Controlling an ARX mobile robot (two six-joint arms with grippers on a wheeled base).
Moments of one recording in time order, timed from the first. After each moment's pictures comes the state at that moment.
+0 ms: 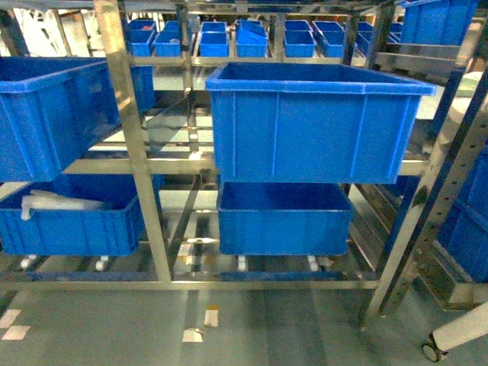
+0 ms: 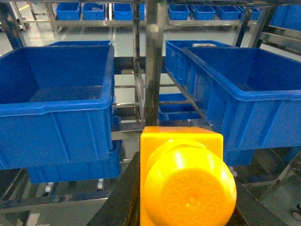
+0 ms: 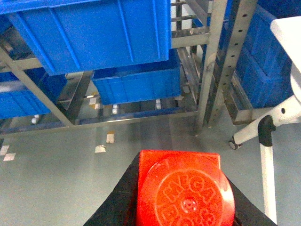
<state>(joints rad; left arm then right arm) 0.17 0.99 0.64 0.21 0.23 0.02 0.00 0.70 0.45 -0.20 -0.03 0.13</state>
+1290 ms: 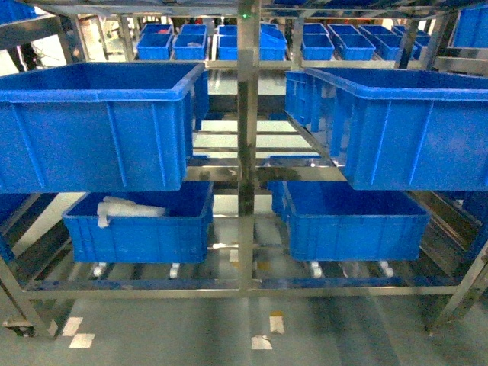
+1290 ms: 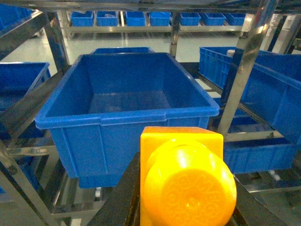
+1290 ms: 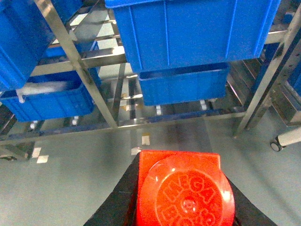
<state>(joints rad) 0.17 0.99 0.64 0.21 0.23 0.02 0.00 0.69 0.45 -0.20 -0.03 0.13</state>
